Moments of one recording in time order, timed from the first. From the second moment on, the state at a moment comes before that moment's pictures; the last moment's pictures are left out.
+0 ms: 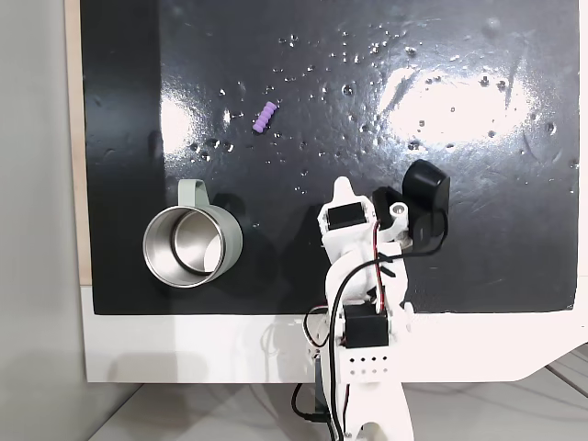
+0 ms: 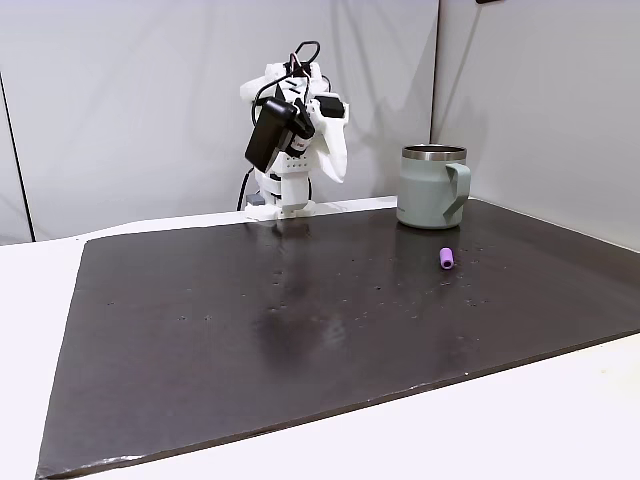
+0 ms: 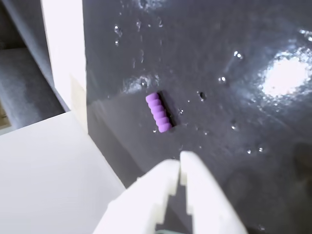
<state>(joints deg) -5.5 158.3 148.4 48.3 -11.4</state>
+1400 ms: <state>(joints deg) -17.9 76.8 88.9 50.3 -20.6</state>
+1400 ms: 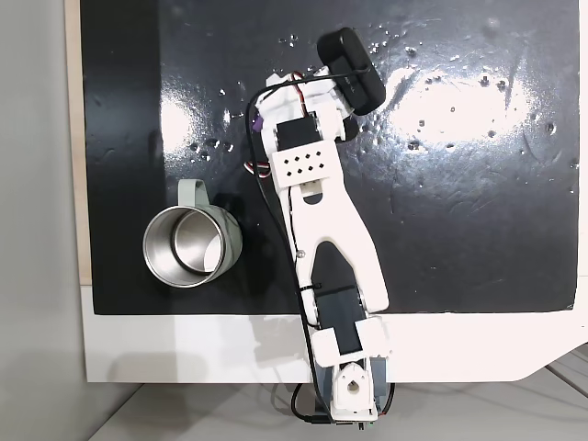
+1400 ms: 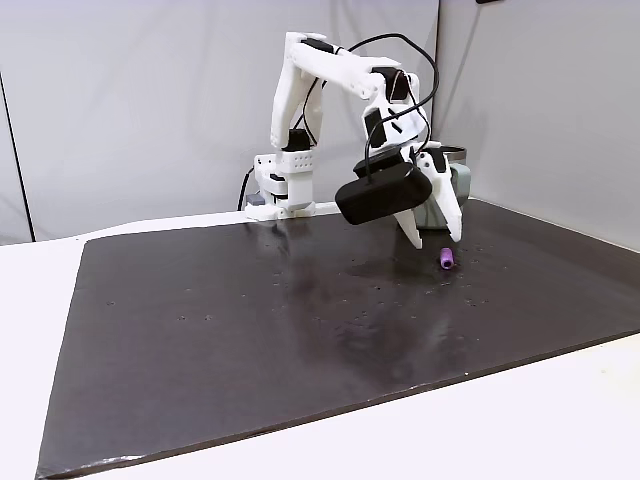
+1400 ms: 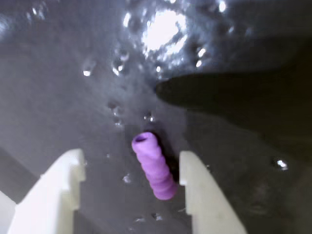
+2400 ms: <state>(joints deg) -23.2 66.7 85.3 47.0 -28.3</state>
